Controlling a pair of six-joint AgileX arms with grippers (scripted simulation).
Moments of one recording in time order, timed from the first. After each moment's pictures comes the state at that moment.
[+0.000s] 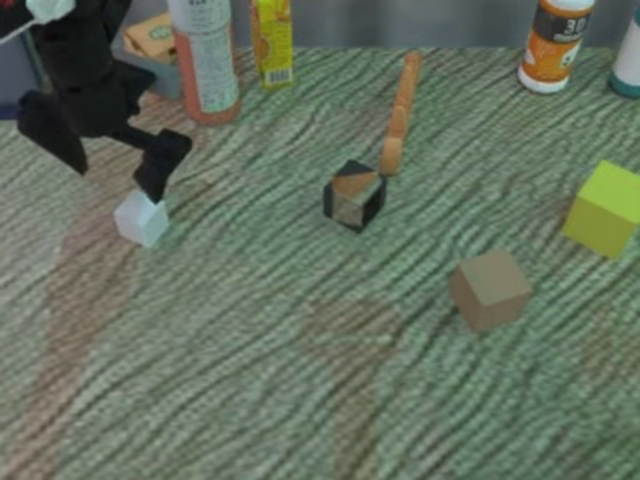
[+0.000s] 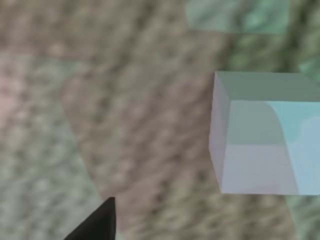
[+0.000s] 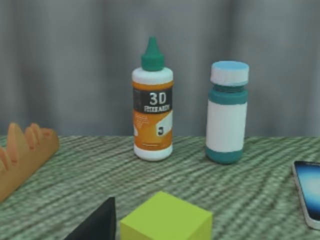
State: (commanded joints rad) left arm -0.17 2.34 1.99 -1.23 0.00 0.32; right arm 0.00 0.00 0.00 0.00 0.00 0.00
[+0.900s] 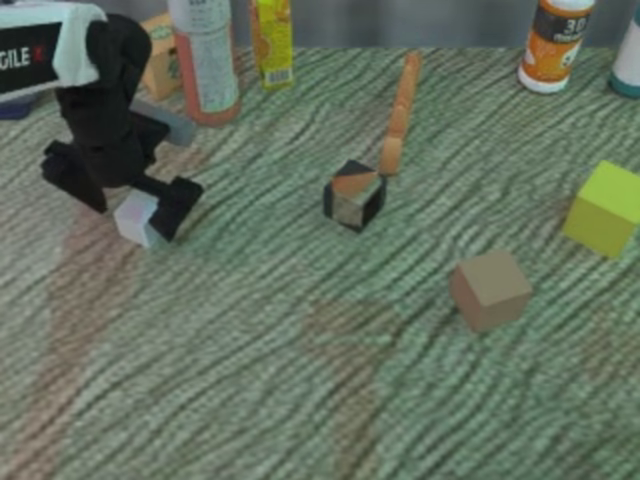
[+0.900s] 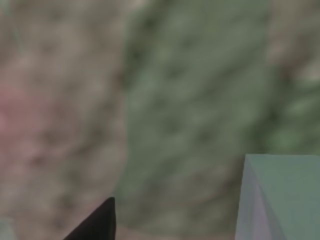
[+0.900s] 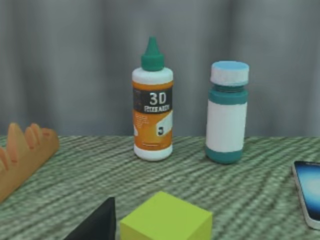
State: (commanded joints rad) left arm -0.17 2.43 1.81 -0.95 0.01 0.32; right arm 0.00 0.00 0.00 0.00 0.00 0.00
